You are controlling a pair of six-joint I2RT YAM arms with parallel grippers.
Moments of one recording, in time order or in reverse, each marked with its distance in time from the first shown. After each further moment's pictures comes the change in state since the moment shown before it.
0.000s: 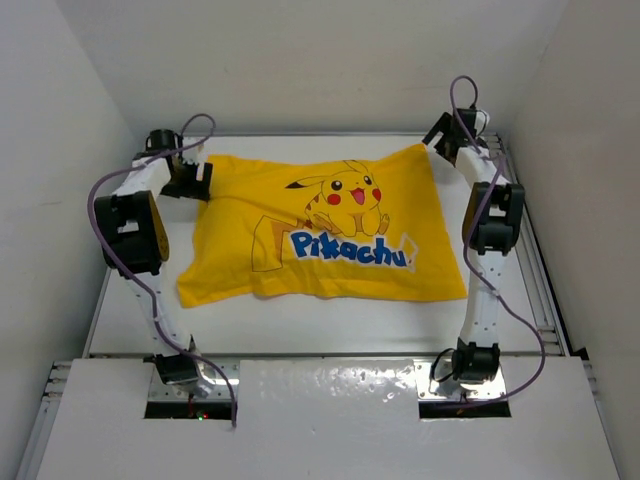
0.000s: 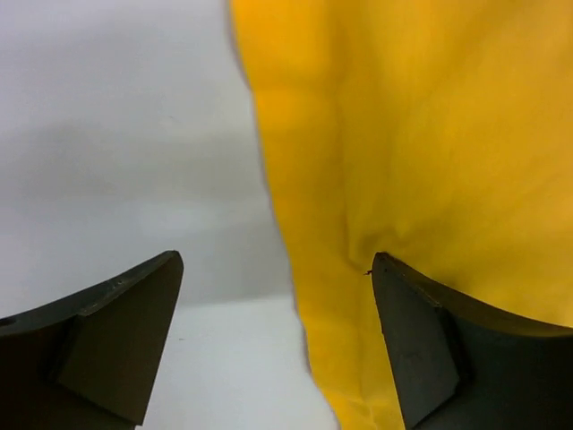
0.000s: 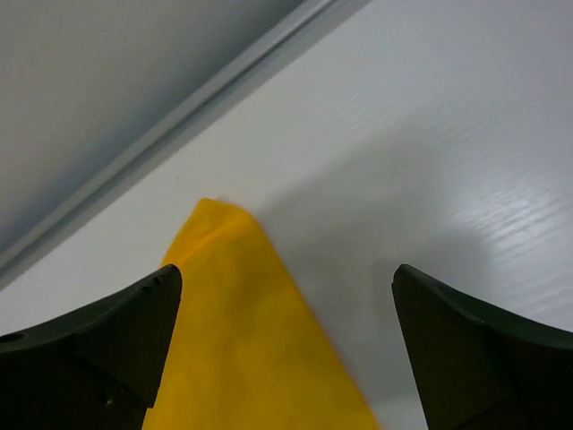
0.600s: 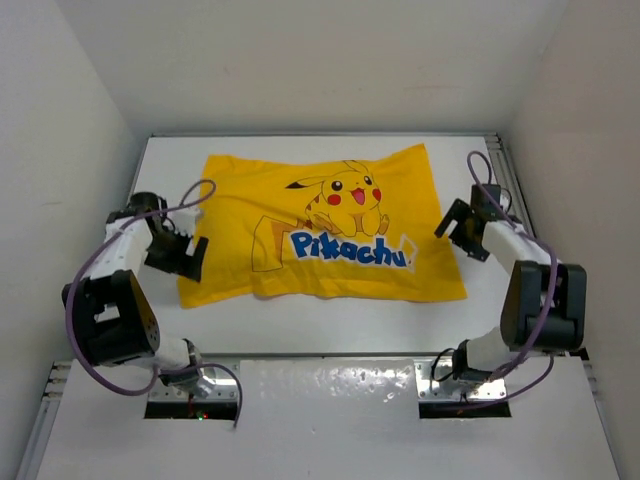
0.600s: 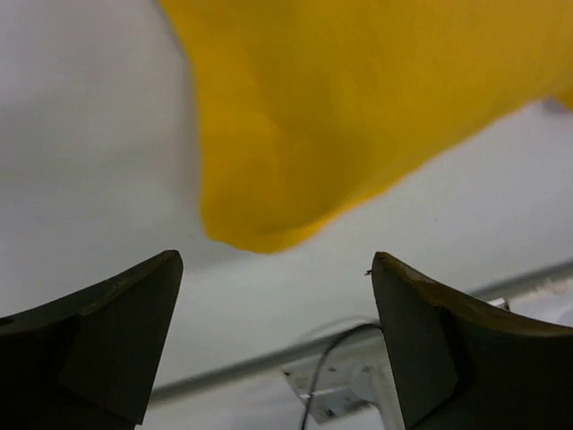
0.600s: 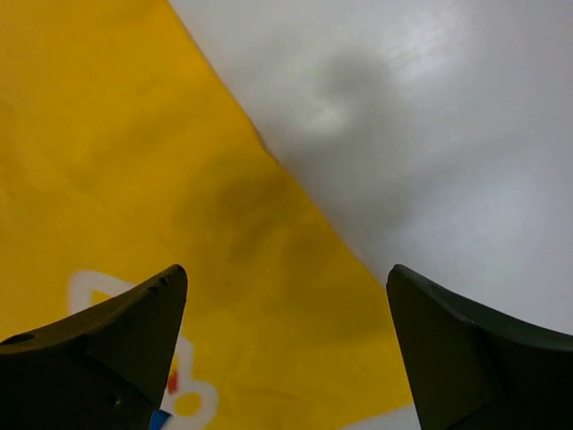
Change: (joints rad) left arm 0.109 -0.663 -0.599 -0.322 0.102 0.266; right arm -0.033 -0.944 -1.174 -0.154 -0.054 -0.090
